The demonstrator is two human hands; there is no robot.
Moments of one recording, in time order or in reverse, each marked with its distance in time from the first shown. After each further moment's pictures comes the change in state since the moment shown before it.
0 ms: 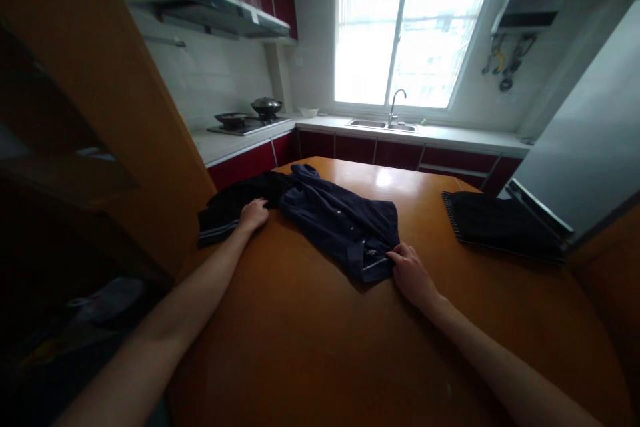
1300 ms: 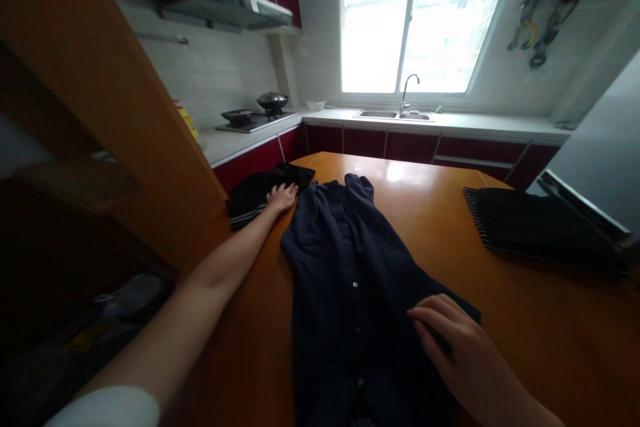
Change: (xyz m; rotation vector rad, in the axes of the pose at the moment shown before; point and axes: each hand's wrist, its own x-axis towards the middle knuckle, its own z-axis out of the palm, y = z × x) left_hand 0.074 0.048 0.035 -0.083 -0.088 -0.067; right_hand -0.065 -0.068 -0.076 0.269 -0.084 -0.013
